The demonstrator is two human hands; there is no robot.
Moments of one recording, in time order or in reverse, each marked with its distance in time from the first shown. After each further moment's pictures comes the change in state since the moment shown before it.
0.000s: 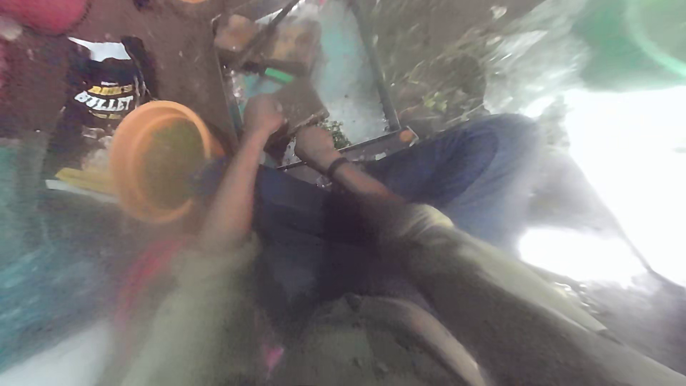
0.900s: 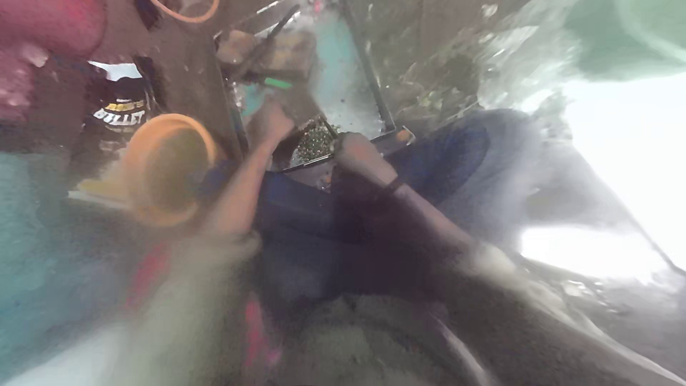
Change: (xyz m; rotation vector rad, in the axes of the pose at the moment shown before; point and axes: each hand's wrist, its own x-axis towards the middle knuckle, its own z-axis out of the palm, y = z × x) left_hand 0.004 0.019 0.022 0.048 0.108 0.029; right_hand -0.055 0.090 -0.025 0.212 0.072 -0.010
